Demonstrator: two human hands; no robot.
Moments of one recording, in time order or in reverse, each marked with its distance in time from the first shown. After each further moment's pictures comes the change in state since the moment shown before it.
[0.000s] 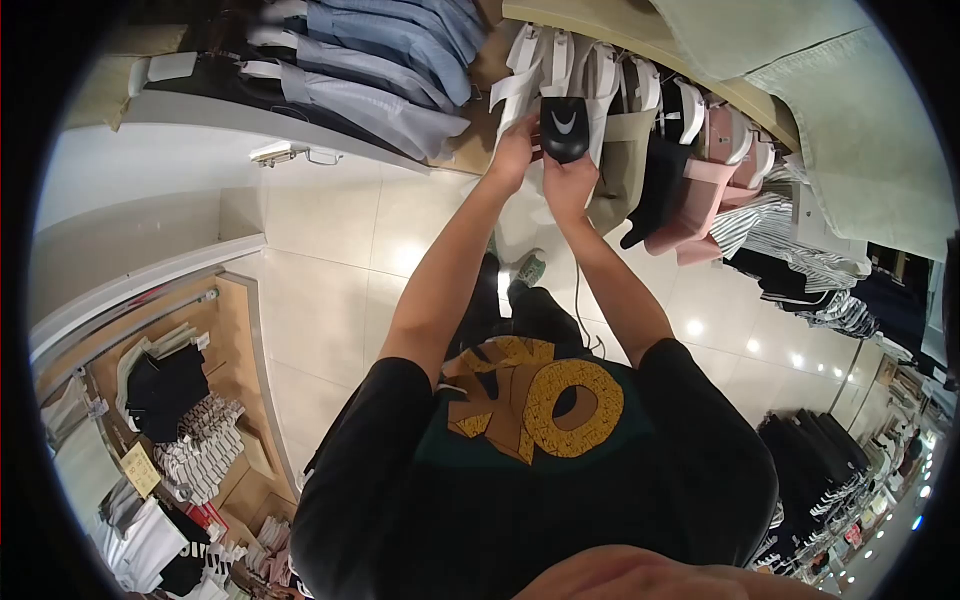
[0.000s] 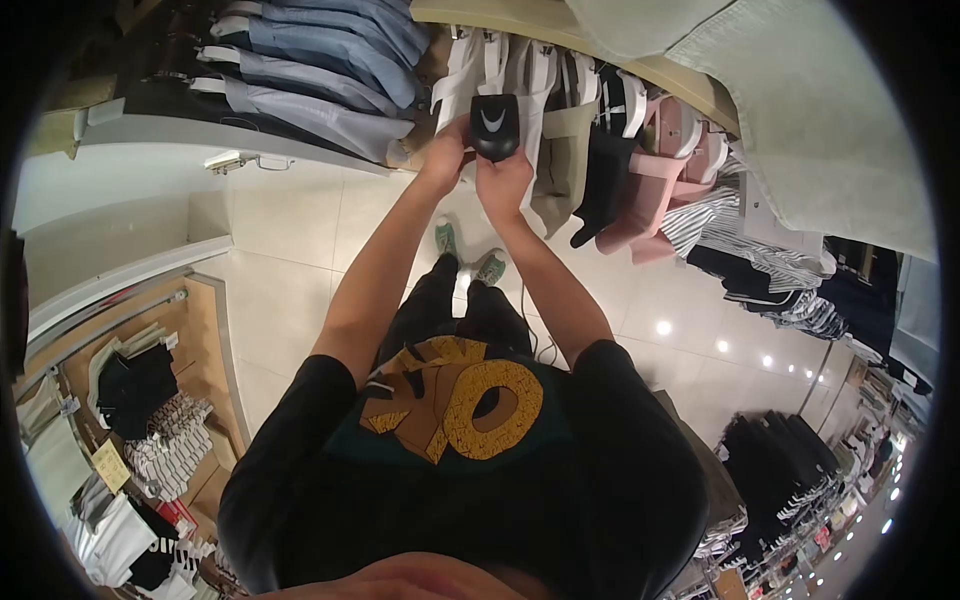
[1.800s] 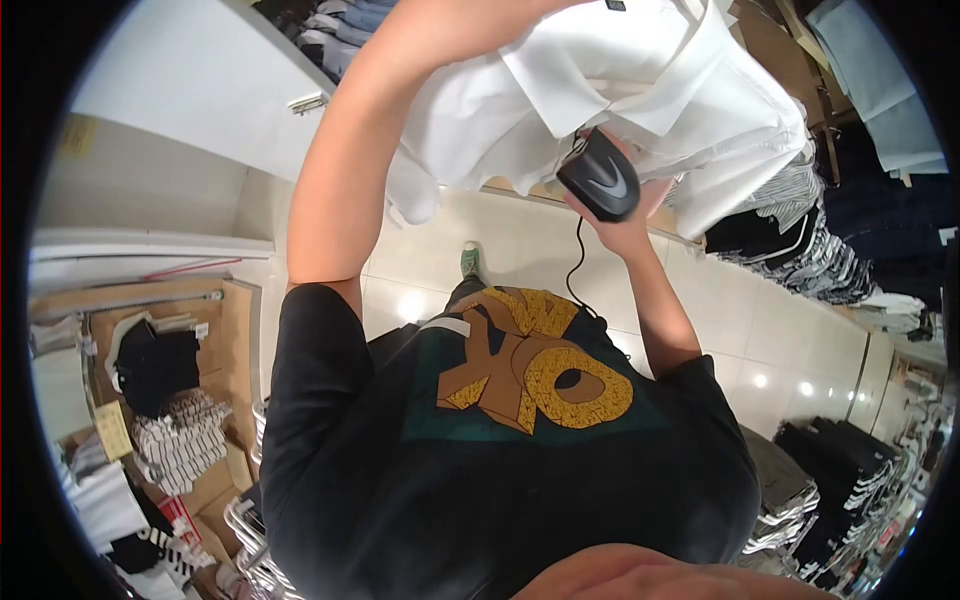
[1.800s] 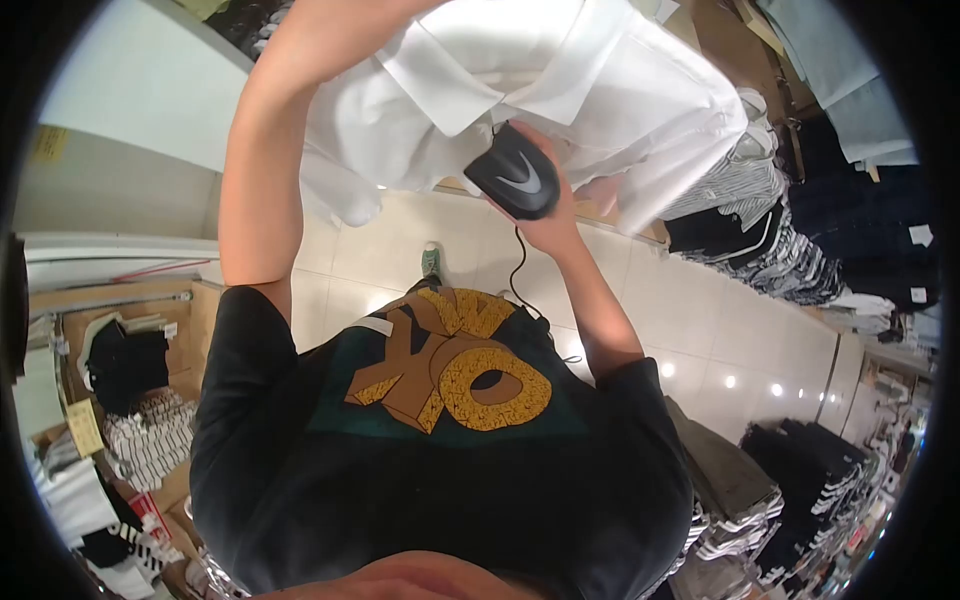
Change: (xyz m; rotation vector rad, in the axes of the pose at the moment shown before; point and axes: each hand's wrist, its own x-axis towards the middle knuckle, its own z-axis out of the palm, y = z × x) left_hand -0.405 0.316 0.167 1.002 -0.179 1.045; right_hand -0.136 -0.190 -0.300 0.335 -0.432 -0.364
